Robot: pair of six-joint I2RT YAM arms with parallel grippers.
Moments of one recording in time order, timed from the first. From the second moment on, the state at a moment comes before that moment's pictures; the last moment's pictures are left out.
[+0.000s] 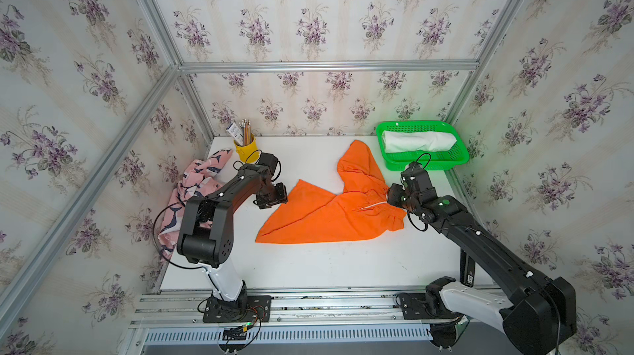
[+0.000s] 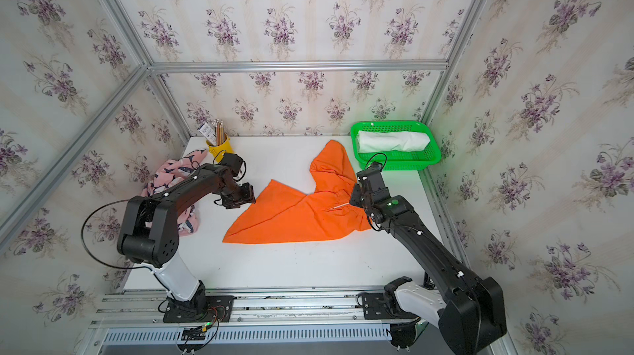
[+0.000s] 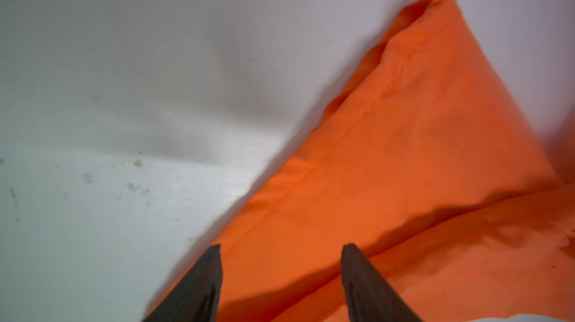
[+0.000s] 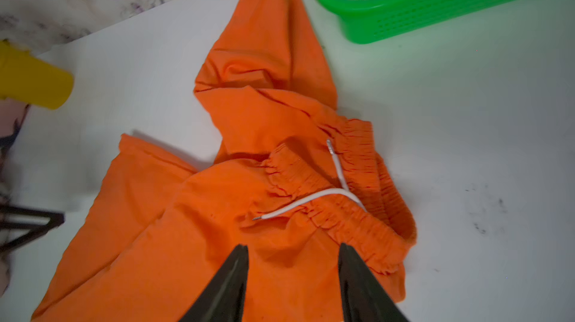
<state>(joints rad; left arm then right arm) -0.21 1.83 1.32 -0.85 0.14 -0.41 0.43 1.19 0.93 -0.58 0.06 0.49</state>
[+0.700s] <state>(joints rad) -0.26 2.18 1.66 -0.98 0.08 -0.33 0.37 1.89 1.25 -0.54 -0.04 0.22</state>
